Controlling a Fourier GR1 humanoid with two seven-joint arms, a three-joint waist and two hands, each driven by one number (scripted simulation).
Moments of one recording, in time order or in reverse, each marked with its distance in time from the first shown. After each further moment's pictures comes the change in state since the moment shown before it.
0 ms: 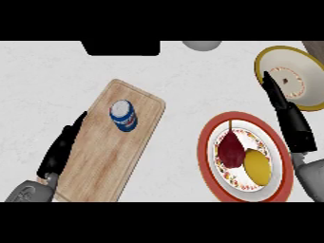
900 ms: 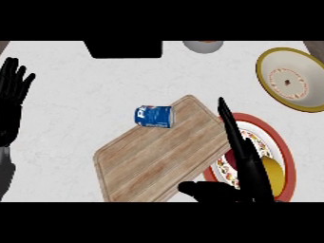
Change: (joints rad) left arm -0.087 0.037 0.356 -0.208 0.195 0.000 -0.244; right arm 0.148 0.187 0.292 -0.449 0.362 -0.287 0.097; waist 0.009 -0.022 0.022
